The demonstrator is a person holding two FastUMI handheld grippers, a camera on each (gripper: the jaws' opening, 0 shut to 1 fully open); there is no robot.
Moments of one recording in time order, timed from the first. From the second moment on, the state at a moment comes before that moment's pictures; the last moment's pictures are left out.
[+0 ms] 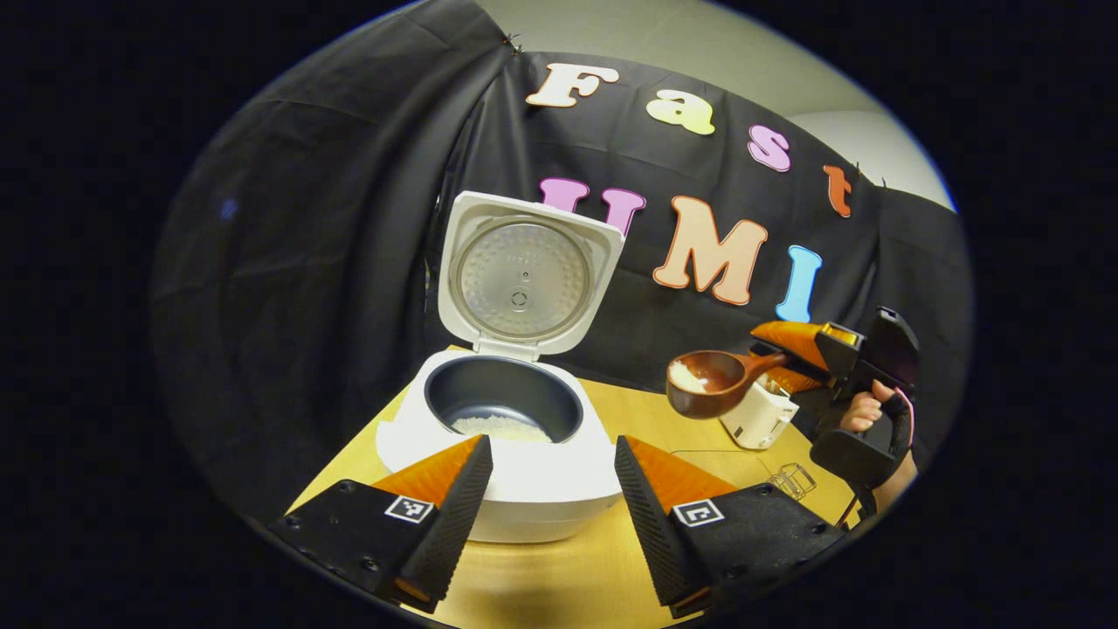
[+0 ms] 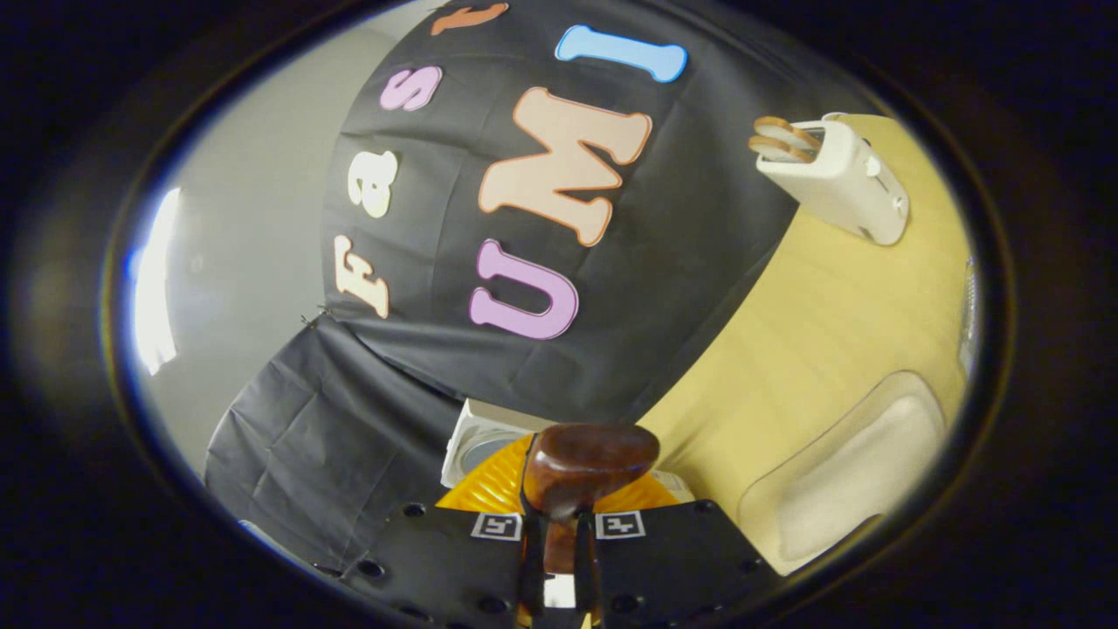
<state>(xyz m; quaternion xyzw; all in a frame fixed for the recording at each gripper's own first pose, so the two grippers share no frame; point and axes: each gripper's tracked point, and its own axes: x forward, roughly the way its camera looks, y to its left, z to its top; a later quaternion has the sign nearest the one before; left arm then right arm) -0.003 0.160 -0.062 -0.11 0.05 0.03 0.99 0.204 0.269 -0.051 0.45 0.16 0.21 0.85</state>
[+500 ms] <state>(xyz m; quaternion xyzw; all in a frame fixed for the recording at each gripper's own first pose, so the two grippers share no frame) -0.018 0.217 -0.073 -0.10 0.07 0.03 0.99 0.232 0.382 -0.072 0.32 0.16 0.22 0.91</state>
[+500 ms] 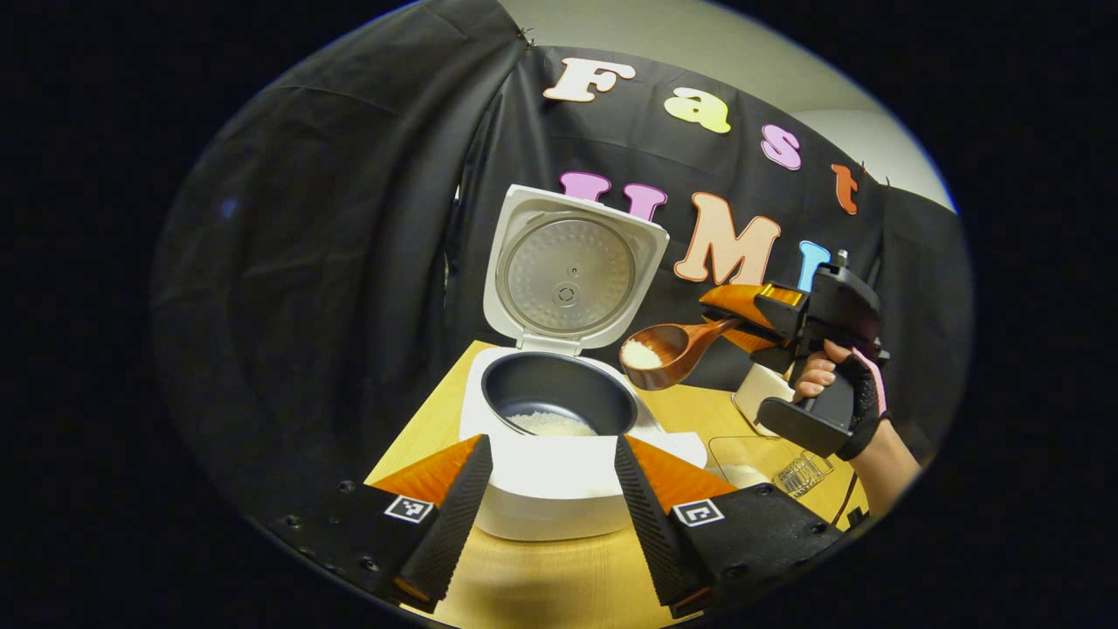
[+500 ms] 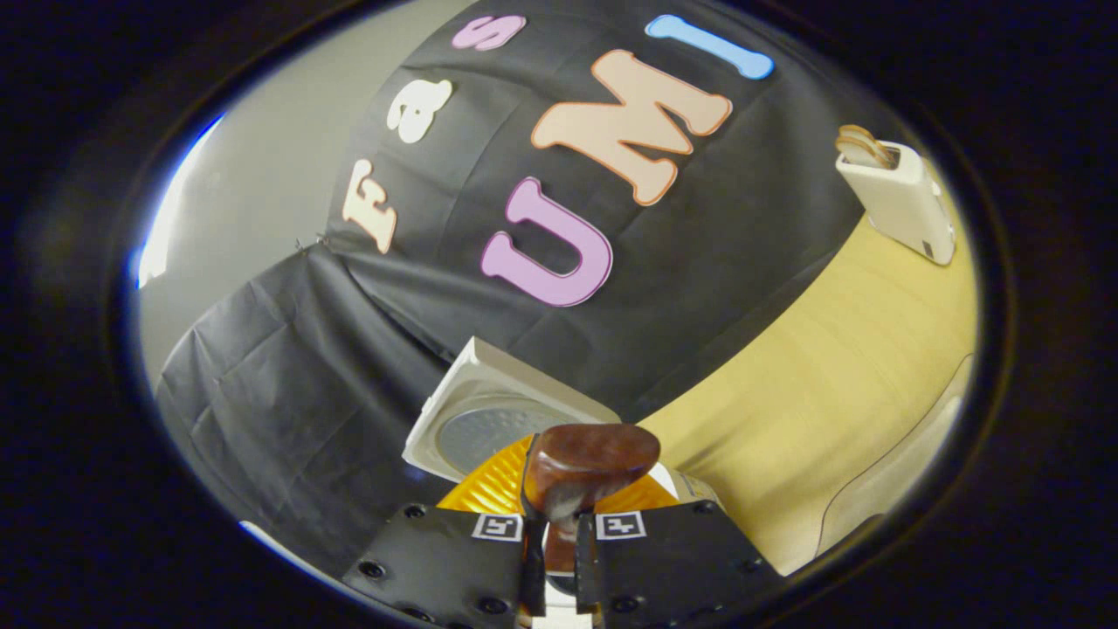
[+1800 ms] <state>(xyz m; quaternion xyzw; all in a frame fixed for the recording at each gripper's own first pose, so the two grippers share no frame) -0.047 0.234 -0.077 -0.09 0.06 0.03 0.99 0.144 0.511 -0.064 -0.33 -0.12 0.28 0.89</state>
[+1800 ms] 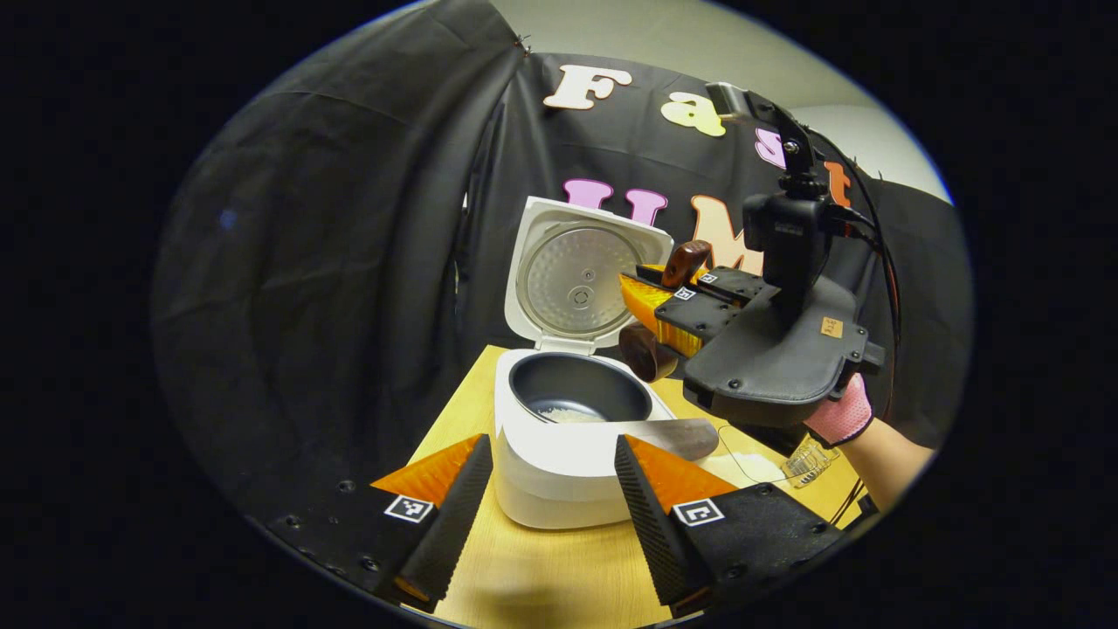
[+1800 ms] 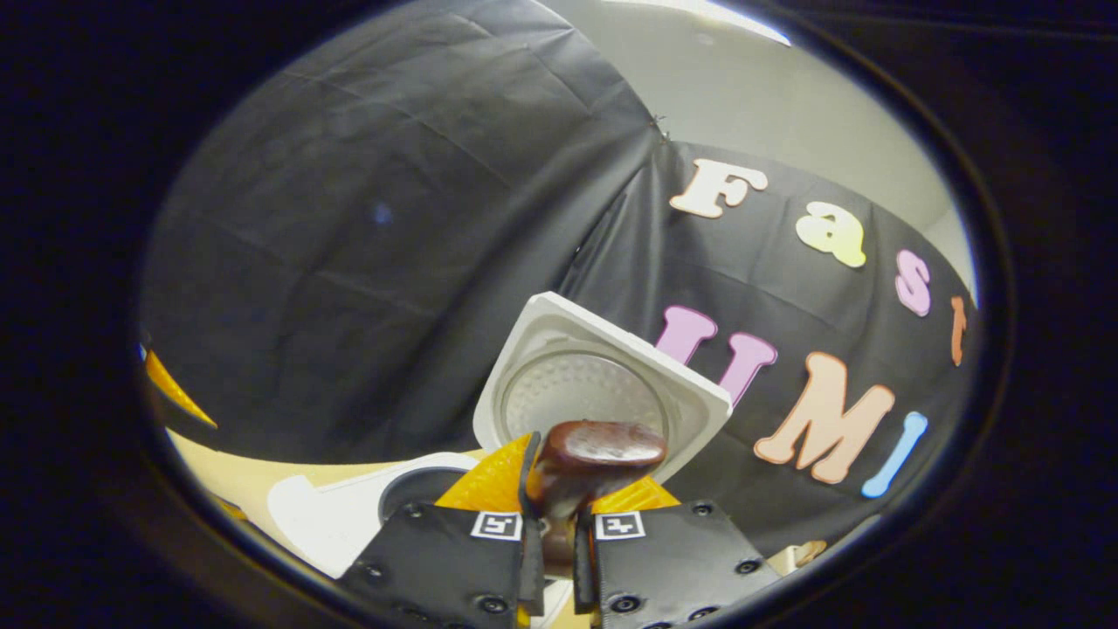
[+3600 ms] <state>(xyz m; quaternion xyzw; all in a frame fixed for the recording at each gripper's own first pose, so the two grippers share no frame) 0.010 0.086 -0.041 -0.07 0.03 -0.01 1.00 0.183 -0.010 -0.018 0.22 0.07 0.07 0.97</state>
